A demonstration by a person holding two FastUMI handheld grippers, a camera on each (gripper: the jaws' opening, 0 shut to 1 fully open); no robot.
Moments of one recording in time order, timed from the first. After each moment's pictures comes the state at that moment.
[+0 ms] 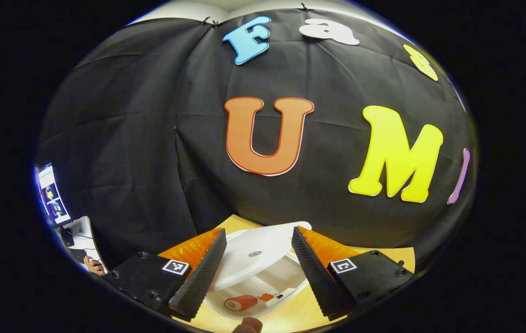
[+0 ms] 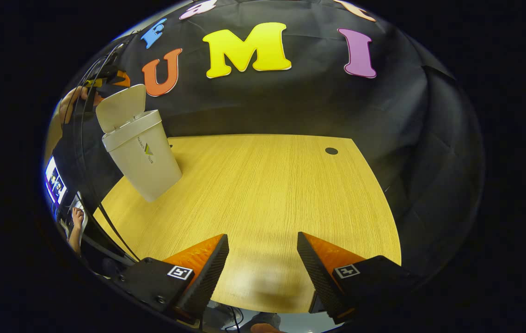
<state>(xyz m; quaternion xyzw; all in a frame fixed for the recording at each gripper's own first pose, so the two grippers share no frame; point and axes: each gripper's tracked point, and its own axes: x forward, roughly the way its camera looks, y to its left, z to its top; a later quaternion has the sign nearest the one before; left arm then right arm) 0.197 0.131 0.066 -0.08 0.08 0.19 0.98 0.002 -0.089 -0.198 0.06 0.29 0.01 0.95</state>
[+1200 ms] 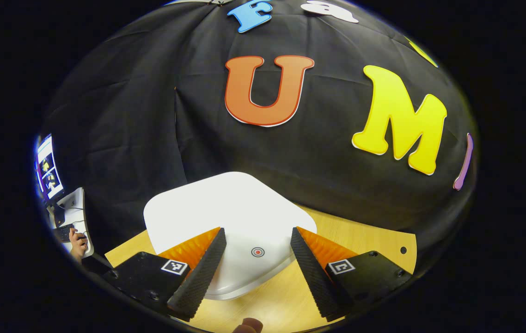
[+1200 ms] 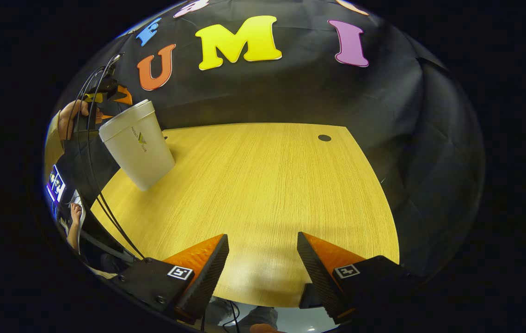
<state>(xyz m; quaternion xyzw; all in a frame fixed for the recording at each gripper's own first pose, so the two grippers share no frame) 0.196 0.102 -0.039 -0.12 0.17 0.20 0.96 -0.008 -0.111 -0.224 0.06 0.32 0.01 0.95</state>
